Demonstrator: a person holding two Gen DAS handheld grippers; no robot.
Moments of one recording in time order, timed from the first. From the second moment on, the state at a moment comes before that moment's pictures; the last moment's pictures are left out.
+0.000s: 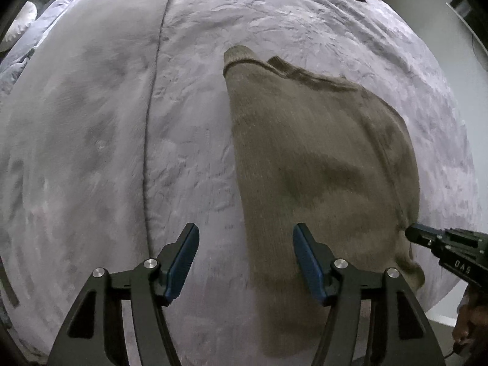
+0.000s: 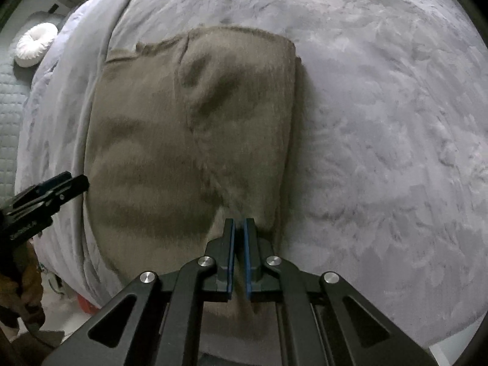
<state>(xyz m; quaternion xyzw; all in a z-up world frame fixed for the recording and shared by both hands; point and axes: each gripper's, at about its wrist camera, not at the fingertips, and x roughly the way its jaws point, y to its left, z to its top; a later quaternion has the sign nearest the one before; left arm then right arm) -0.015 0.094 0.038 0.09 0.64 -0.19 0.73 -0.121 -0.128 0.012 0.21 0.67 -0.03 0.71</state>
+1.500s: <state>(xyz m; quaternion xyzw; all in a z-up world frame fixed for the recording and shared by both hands) -0.034 0.103 0.093 0.13 0.65 -0.13 0.73 -0.110 -0.124 0.104 0.16 0.64 -0.11 0.75</state>
